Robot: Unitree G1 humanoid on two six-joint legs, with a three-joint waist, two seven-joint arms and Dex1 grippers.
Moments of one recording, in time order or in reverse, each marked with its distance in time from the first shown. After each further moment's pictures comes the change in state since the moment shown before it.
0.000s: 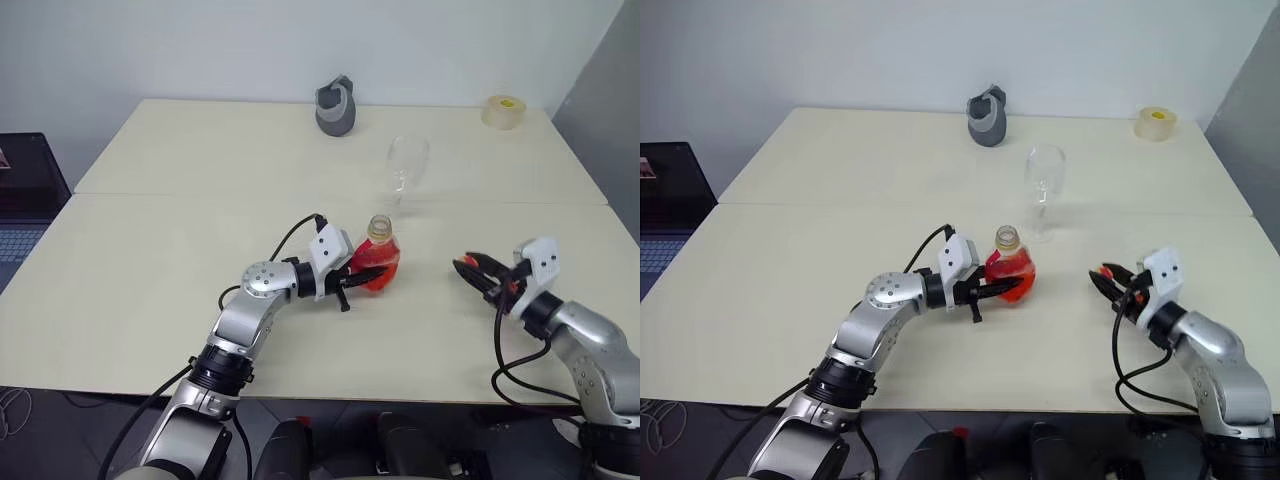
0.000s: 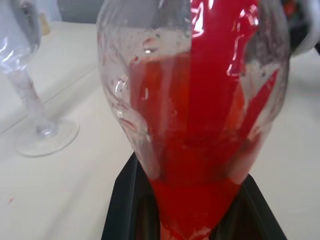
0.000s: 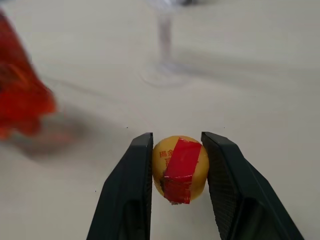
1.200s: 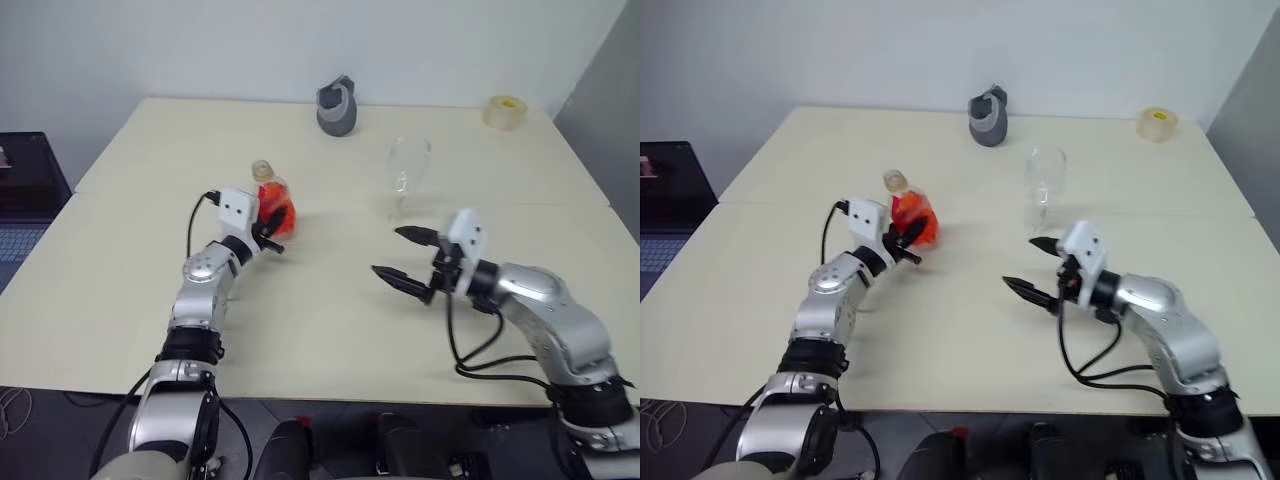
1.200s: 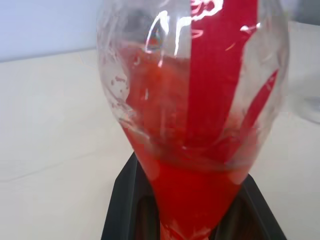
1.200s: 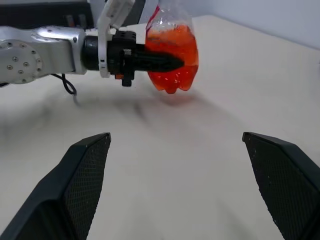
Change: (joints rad) left arm -0.146 0.081 0.385 0.537 0.024 -0.268 0.422; right arm -0.412 0.035 0.352 -0.110 -0.012 0.126 0.118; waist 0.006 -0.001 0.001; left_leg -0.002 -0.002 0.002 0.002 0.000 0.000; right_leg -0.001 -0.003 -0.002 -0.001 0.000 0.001
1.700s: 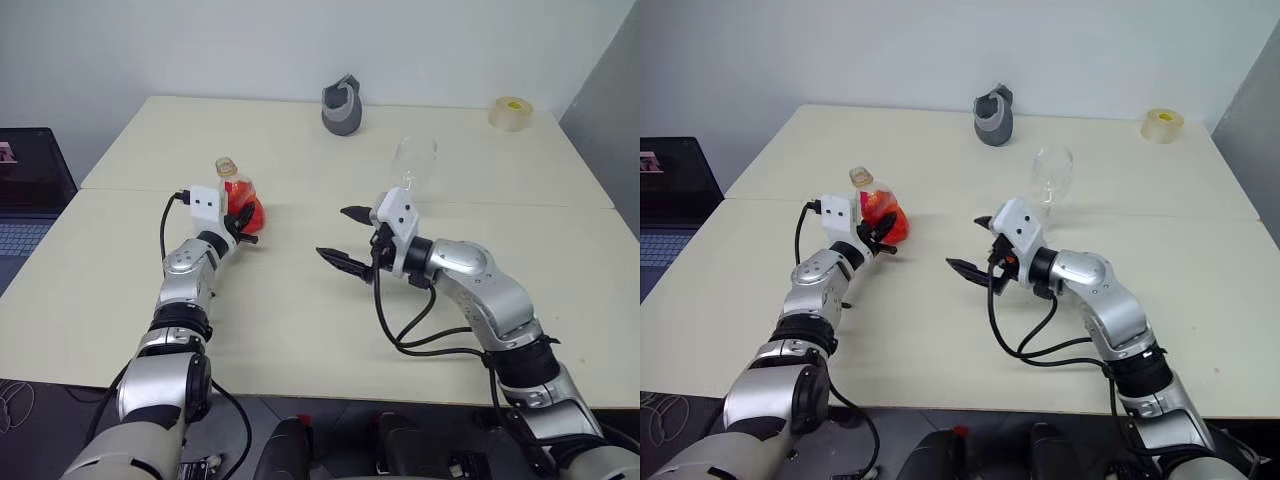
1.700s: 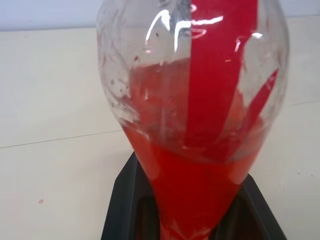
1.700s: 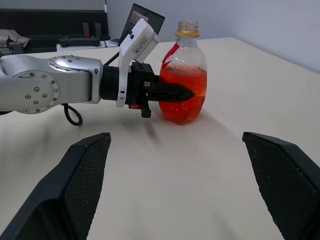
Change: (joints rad) left arm -0.154 0.032 0.065 0.403 0.015 -0.152 0.026; right arm -0.148 0.176 0.117 0.092 -0.100 0.005 -0.054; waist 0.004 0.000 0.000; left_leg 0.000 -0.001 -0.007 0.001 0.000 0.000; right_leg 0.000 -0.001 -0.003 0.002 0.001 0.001
